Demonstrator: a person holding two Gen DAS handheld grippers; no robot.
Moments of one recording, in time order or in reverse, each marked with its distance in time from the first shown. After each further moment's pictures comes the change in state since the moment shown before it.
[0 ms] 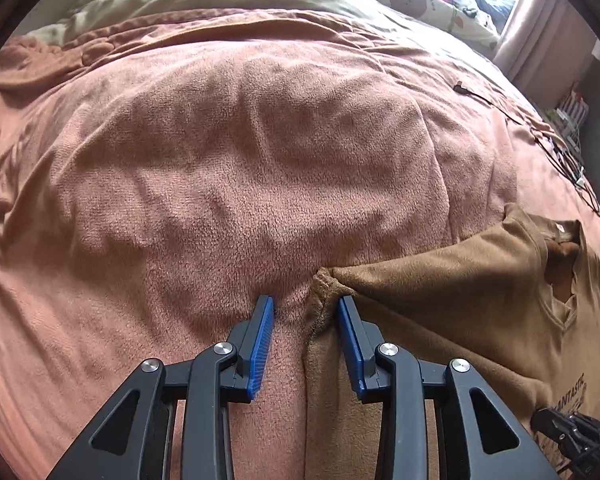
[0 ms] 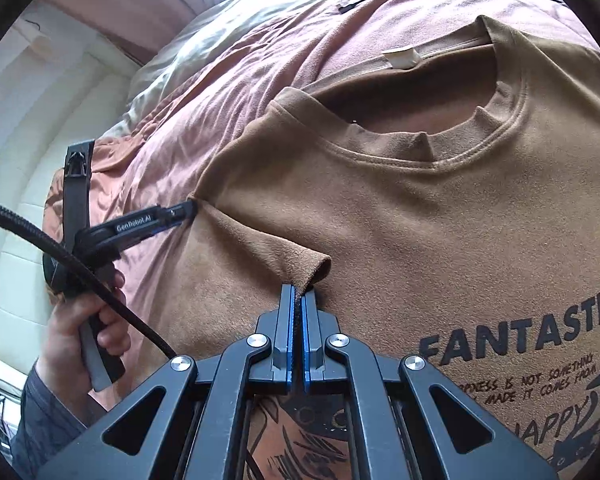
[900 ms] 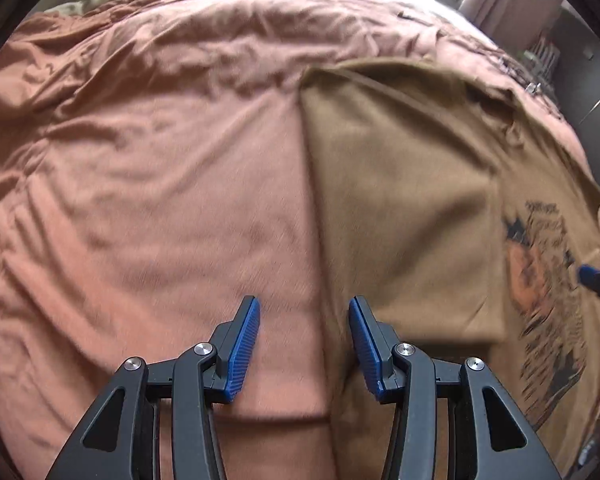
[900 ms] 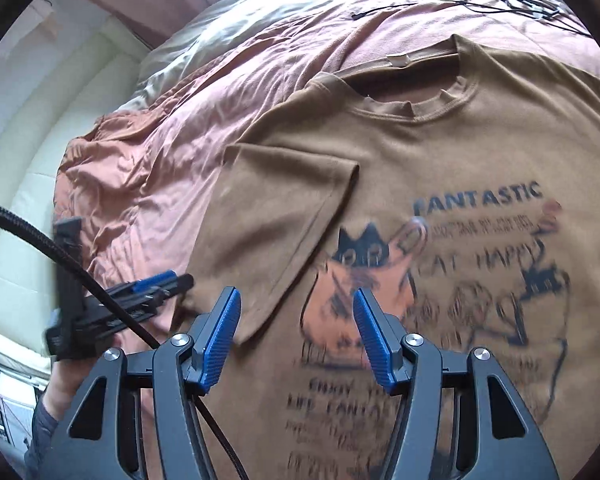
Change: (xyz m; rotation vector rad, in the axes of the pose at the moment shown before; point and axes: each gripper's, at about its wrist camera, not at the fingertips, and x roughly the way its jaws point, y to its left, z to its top) left arm -0.087 0.014 -0.155 0.092 0.128 -0.018; right arm -0.107 0.047 -0.071 -0.064 0.031 -0.037
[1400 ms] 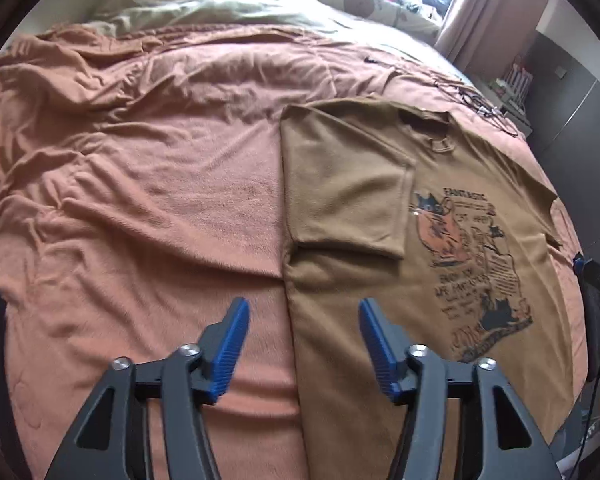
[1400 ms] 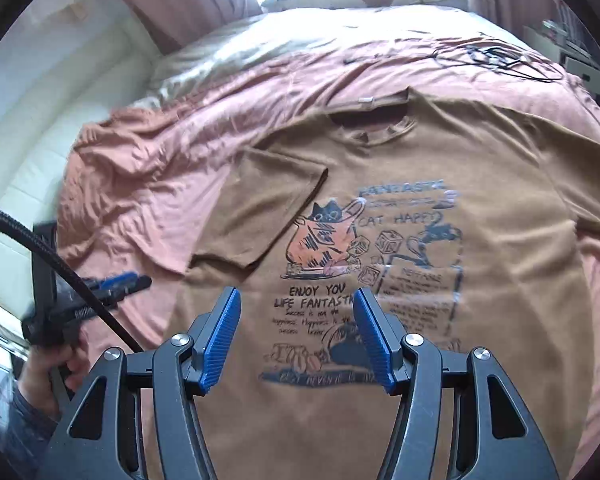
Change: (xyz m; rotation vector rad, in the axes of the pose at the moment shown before) left arm -0.120 -0.021 -0.084 -0.016 -0.151 -0.057; right arm -0.151 0.016 -0.078 -0.077 -0.130 -0.091
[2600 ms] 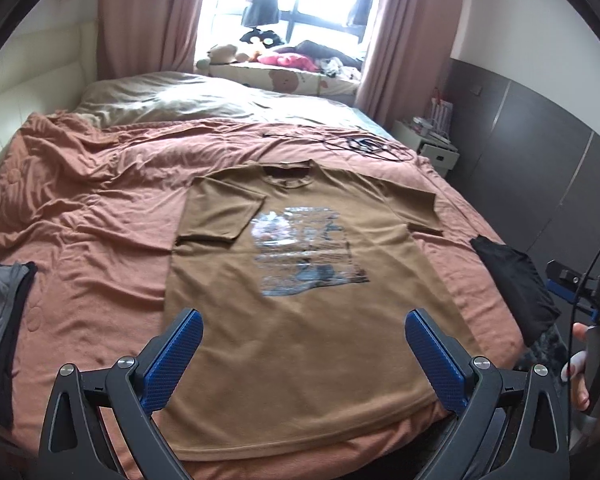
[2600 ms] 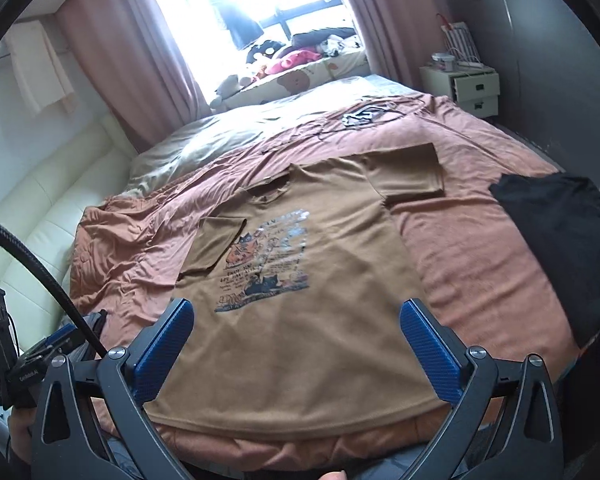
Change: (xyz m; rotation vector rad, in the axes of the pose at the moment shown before) left arm -0.197 -0.191 -0.145 0.116 -0.276 -0.085; right arm -0.290 -0.076 -0.194 0.156 -0.272 -0.108
